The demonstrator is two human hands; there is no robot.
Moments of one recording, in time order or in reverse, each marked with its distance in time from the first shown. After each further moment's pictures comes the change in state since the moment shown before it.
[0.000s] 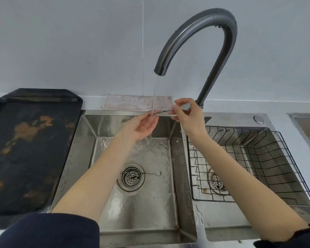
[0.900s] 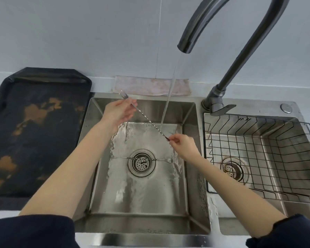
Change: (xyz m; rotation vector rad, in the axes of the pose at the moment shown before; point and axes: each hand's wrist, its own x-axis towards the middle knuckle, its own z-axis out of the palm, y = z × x) left_hand -0.007 0.049 -0.066 0.761 0.252 0.363; right_hand -0.036 0.114 0.039 -0.641 -0.397 0.271
